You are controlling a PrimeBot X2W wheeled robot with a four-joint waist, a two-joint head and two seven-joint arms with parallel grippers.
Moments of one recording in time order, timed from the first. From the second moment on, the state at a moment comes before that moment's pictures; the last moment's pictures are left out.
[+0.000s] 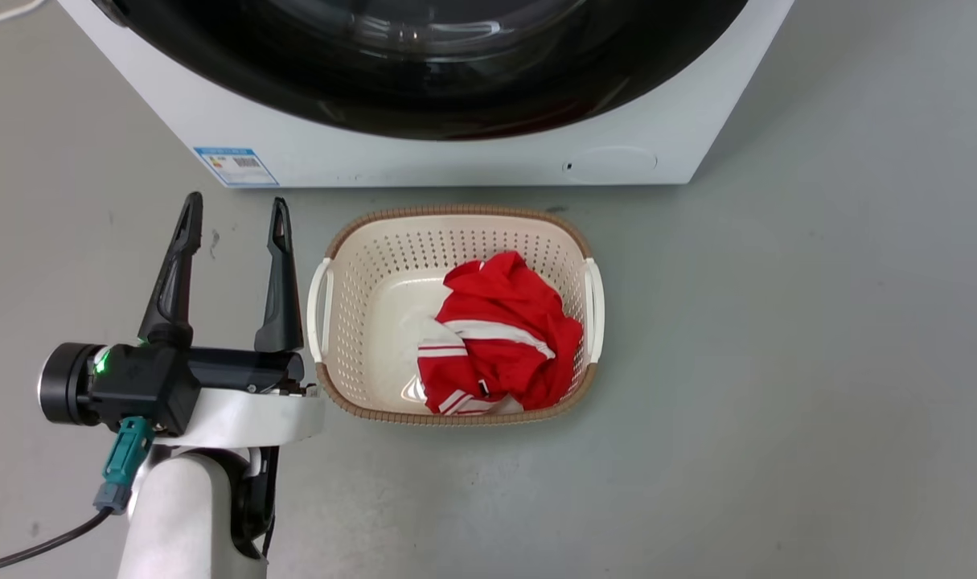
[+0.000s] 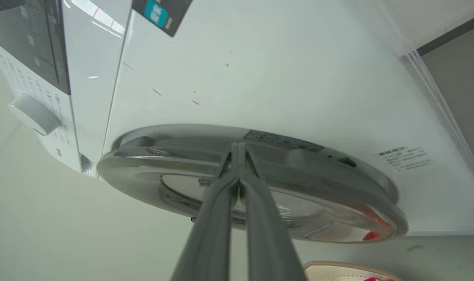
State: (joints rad) left arm -0.24 0.06 0.02 -0.07 -0.04 -0.08 -0.26; right arm -1.46 -0.23 0.13 1.04 1.21 0.13 0.41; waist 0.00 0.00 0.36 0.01
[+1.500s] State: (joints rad) left arm -0.26 0.05 0.00 -0.03 -0.04 -0.09 -0.26; right arm -1.39 -0.11 0.14 1.06 1.25 0.13 0.86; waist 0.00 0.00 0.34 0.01
